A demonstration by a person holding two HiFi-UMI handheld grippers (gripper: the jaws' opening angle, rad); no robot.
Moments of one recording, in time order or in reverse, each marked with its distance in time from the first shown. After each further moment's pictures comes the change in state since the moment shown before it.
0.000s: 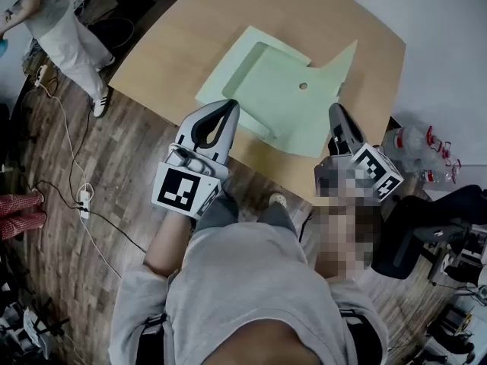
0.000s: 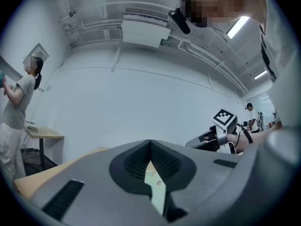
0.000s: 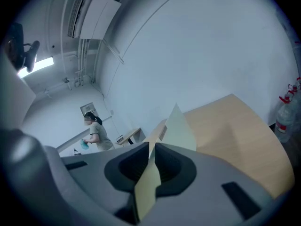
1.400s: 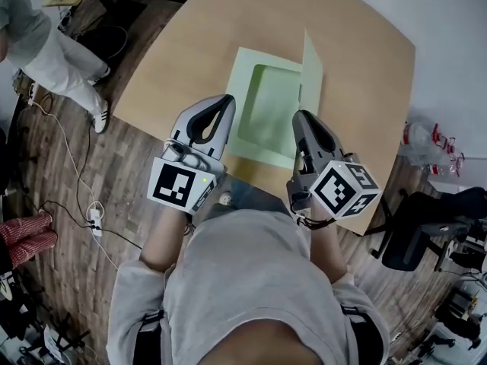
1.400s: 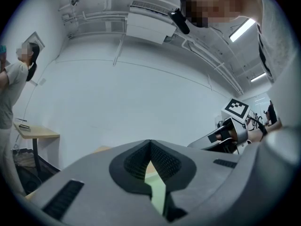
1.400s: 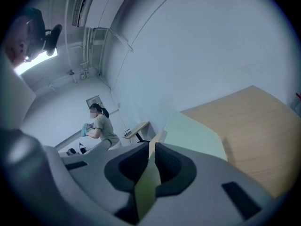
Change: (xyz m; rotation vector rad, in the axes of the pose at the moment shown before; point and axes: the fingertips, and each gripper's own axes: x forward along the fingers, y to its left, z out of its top) left arm 0.051 0.136 -0.015 -0.008 0.032 -0.078; right arm 0.125 0.115 -0.041 -0.050 0.068 0.074
